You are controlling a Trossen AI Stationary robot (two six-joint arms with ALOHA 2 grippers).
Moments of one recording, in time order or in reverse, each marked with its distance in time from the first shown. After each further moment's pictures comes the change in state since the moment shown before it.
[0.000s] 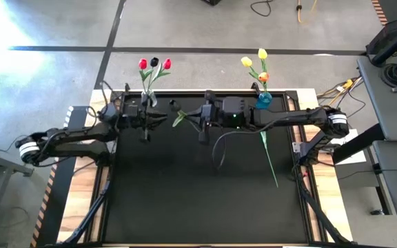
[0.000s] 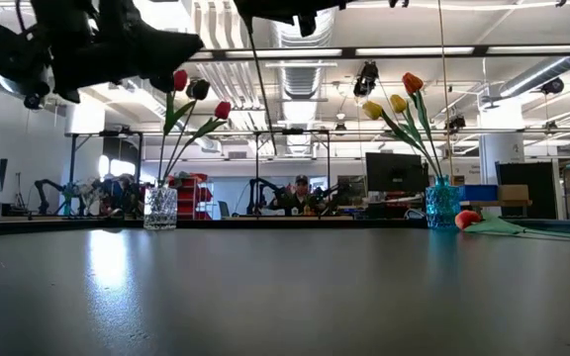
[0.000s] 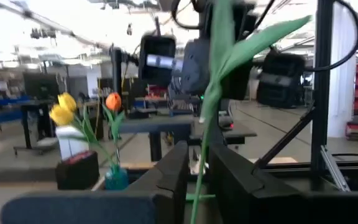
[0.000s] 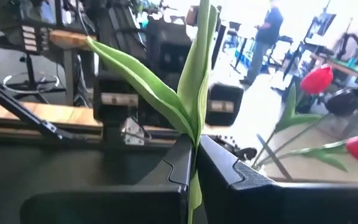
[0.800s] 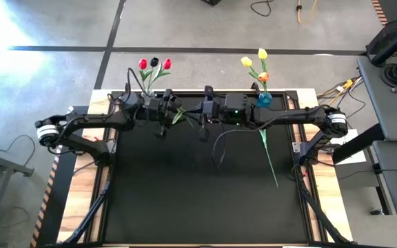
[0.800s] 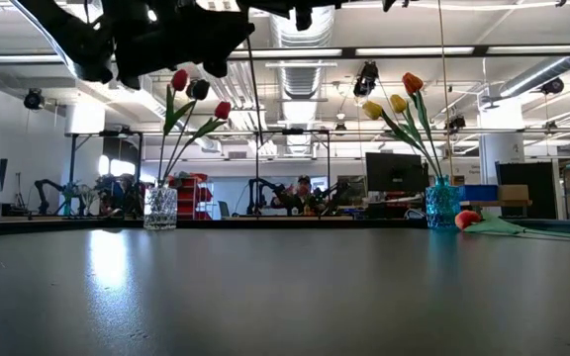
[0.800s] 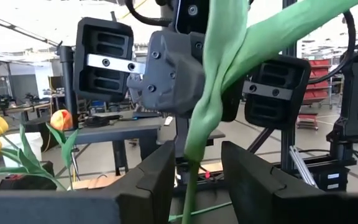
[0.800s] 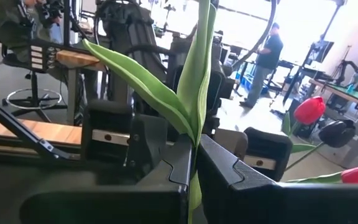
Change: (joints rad) left arm -0.077 0.323 0.315 -0.013 0.113 0.010; right arm -0.035 0.007 0.000 0.097 -0.059 -0.035
